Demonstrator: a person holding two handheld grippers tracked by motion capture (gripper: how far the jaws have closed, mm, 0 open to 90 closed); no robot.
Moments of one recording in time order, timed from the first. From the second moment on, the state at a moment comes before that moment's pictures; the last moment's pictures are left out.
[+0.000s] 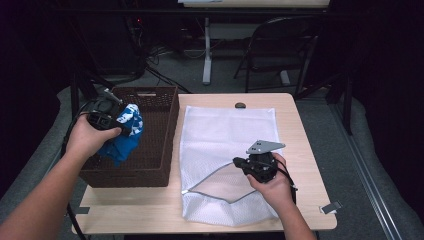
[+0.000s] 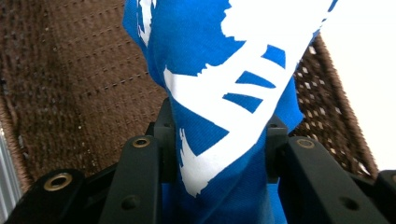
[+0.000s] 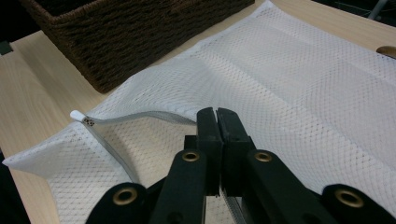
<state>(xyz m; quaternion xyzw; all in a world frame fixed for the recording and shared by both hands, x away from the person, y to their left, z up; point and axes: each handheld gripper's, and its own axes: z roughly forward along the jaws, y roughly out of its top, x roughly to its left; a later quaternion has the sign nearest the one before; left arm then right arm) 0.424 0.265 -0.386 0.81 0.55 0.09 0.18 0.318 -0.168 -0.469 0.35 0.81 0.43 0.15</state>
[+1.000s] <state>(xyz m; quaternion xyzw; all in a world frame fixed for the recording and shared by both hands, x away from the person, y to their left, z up) 0.383 0.218 -0.375 0.87 0.45 0.07 0.19 0.318 -0.167 -0.469 0.35 0.81 0.43 0.16</state>
